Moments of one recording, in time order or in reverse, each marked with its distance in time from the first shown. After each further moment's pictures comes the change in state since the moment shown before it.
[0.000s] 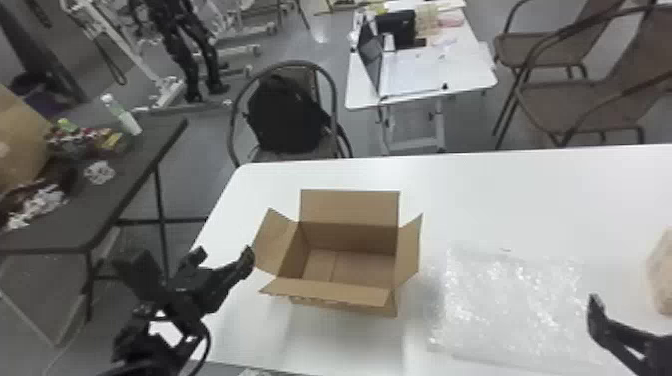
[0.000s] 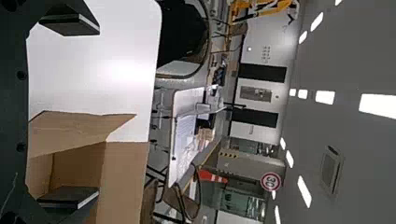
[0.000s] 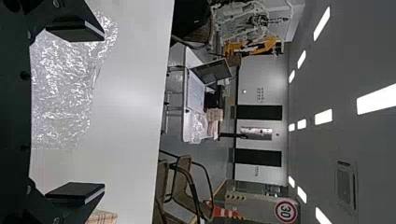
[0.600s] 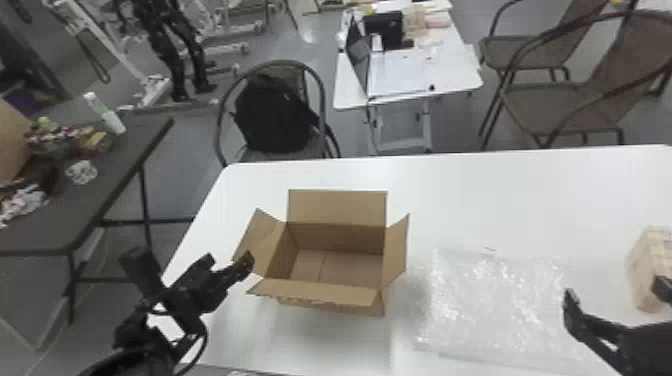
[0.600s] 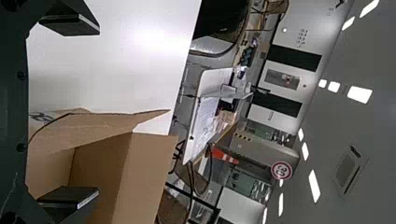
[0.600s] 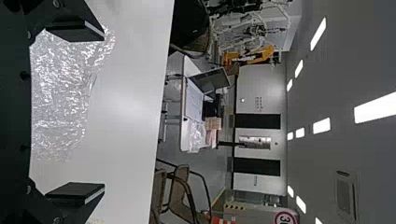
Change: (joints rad) left arm -0.131 0.035 0.030 0.194 0.007 0.094 -0.131; right arm -0.022 0.000 0.000 0.018 -0.004 -0.003 0.041
